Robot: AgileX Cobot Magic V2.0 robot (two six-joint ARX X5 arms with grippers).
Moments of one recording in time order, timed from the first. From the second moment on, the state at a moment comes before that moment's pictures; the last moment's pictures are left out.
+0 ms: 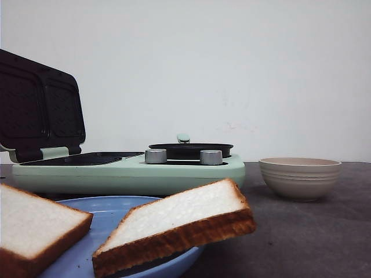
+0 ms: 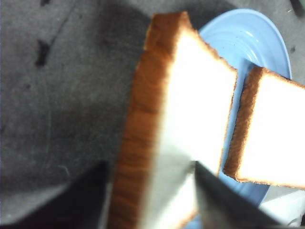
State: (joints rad) left arm -0.27 0.76 0.36 -0.60 0.47 -0.67; right arm 0.09 0.67 0.57 -0.51 -0.40 0.39
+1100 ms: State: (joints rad) left arm -0.28 0.64 0.36 -0.45 0.46 -0.64; right arm 0.09 0.67 0.57 -0.51 -0.40 0.39
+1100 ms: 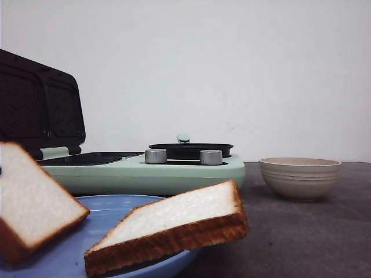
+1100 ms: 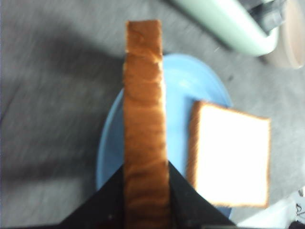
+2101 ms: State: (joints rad) left arm -0.28 0.72 0.48 -0.08 0.22 -0.35; right arm 0.09 0.67 0.57 -0.51 -0.40 0.39
